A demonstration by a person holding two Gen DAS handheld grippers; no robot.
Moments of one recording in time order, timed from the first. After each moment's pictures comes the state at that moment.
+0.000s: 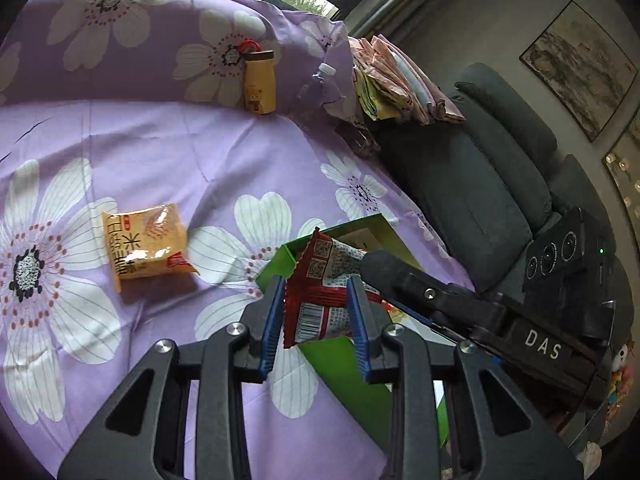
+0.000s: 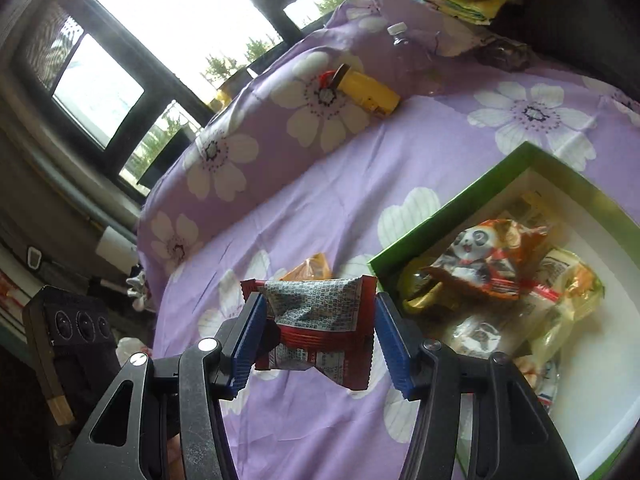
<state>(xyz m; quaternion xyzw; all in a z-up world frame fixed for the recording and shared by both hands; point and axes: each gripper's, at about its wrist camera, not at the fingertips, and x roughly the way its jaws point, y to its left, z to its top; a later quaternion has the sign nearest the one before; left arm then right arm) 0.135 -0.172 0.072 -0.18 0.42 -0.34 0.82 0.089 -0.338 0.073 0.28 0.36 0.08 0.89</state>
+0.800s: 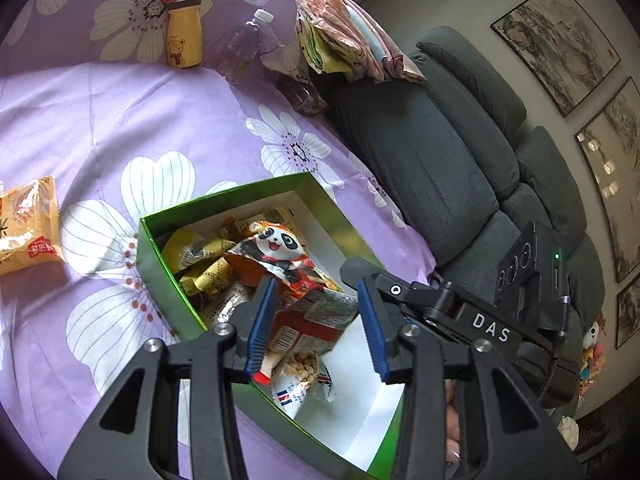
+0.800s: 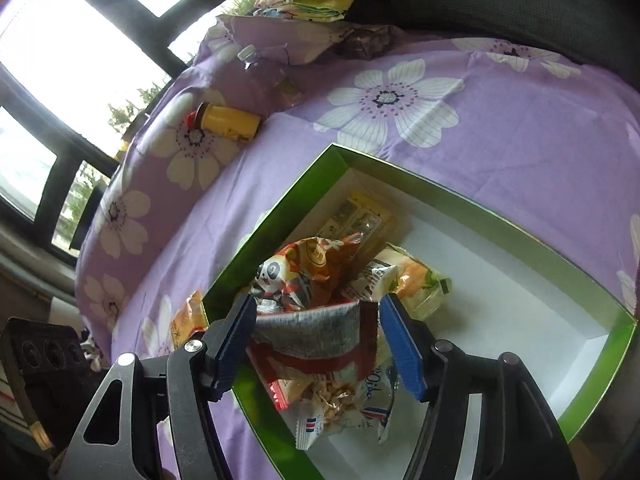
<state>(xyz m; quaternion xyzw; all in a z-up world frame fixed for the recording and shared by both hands) 0.140 -0.250 0.060 -0.18 0.44 -0.42 0.77 0.060 -0.440 0.043 0.33 0.37 -0.07 0.86</state>
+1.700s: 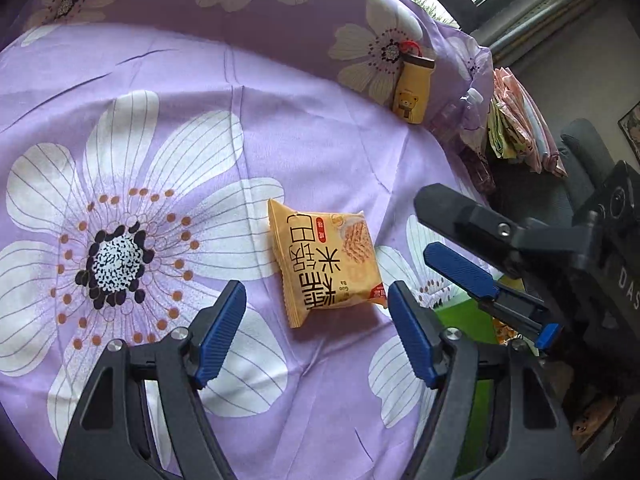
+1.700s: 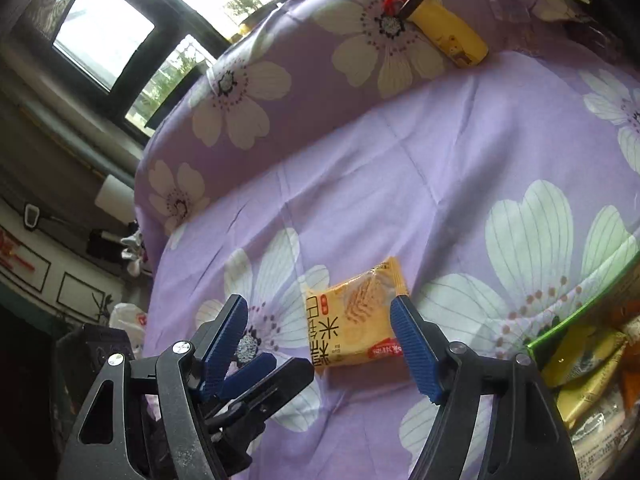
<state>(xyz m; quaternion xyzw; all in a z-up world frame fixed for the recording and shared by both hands) 0.204 -0.078 -0.011 -0.23 0.48 -0.18 0.83 0.221 -0.253 0.025 0.22 0.44 0.15 0.85</state>
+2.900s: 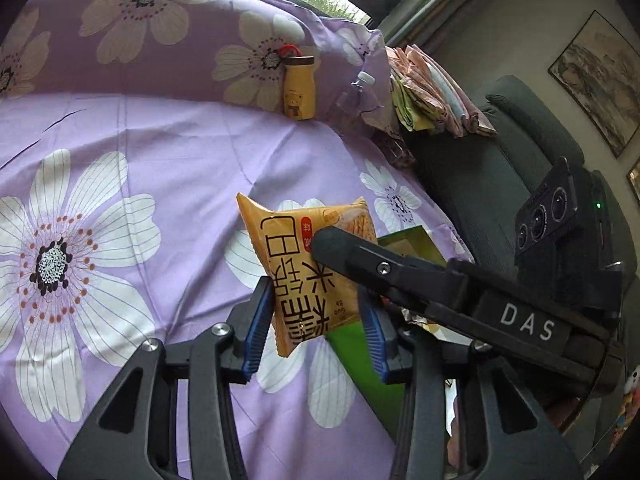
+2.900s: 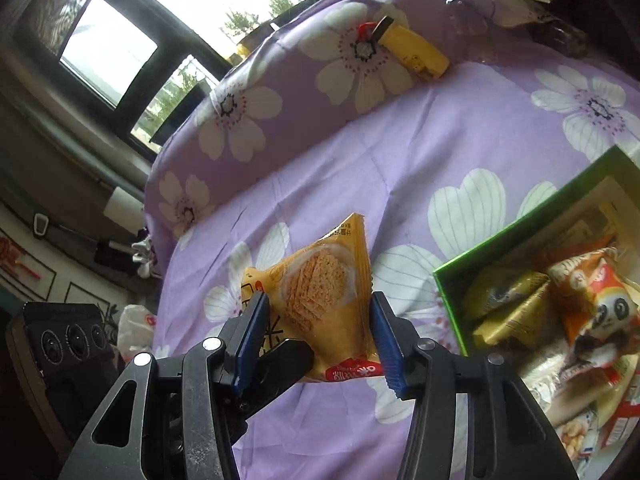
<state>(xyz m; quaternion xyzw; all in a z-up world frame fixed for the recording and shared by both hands) 0.136 -0.155 0.061 -0.18 0.41 -0.29 0.84 0.143 -0.303 0.058 0.24 0.41 0.14 0.87</state>
